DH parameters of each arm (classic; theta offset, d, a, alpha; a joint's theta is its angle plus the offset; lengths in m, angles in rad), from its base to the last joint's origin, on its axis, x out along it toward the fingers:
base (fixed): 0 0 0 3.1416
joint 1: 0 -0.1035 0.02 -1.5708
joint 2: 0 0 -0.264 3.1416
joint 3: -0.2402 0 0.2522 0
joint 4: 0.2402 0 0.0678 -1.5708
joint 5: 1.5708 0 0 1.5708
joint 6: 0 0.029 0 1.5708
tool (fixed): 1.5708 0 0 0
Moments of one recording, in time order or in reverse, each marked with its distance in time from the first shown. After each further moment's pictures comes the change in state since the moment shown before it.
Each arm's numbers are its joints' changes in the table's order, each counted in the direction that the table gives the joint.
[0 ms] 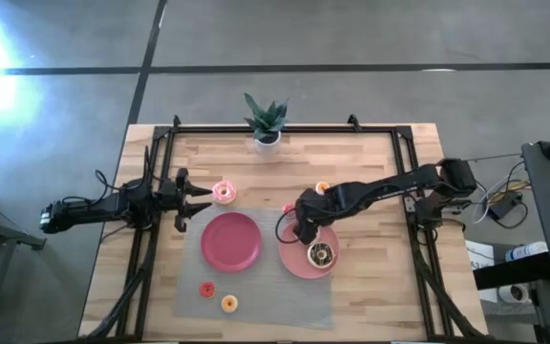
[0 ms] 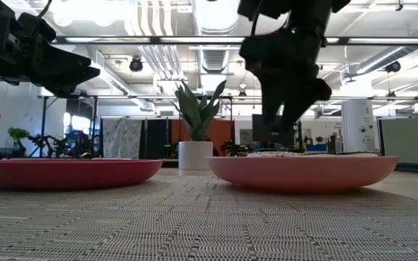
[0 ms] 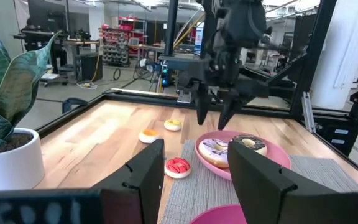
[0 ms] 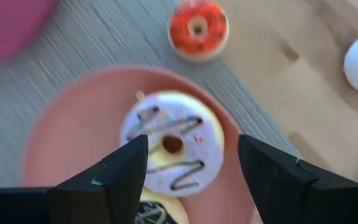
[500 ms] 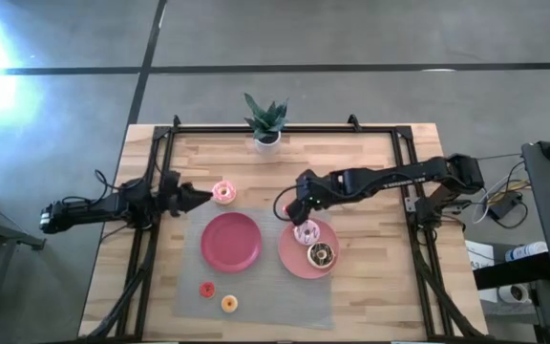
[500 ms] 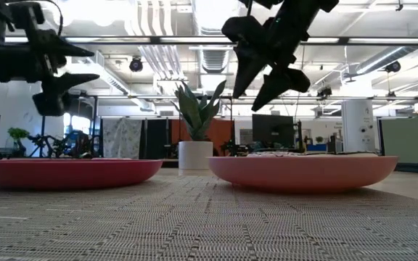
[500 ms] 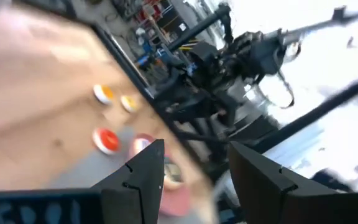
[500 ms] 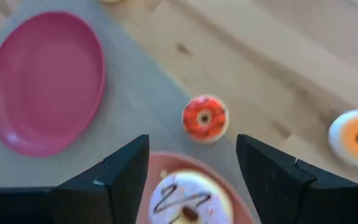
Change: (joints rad) left arm 0.000 -0.001 -0.009 -0.021 -0.020 -0.880; right arm 0.087 0.067 0.000 -0.148 0.065 -0.020
